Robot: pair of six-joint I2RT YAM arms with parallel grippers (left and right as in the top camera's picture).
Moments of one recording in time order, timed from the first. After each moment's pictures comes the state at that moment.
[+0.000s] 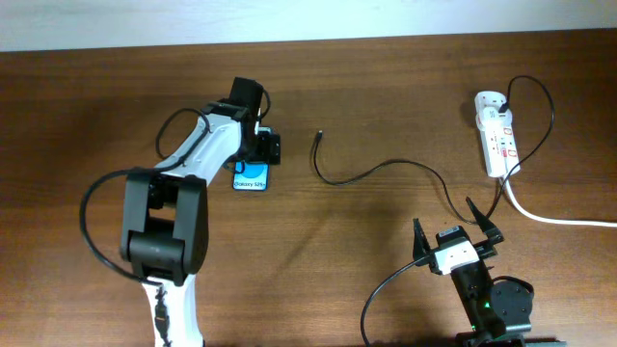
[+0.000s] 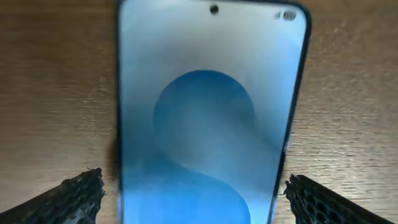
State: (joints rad) left arm -0.25 2.16 1.57 -0.77 -0.04 -0.21; right arm 0.05 0.01 0.01 -0.06 -0.17 -0.52
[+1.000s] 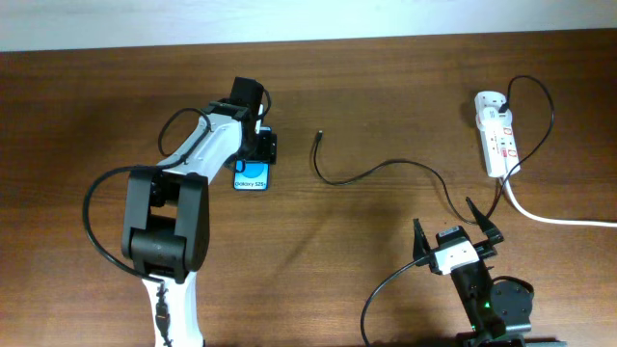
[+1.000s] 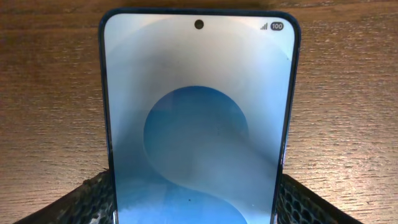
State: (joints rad) left arm -0.25 2.18 1.59 -0.74 -0.03 -0.18; right arm 0.05 0.01 0.01 -0.06 -0.17 -0.52
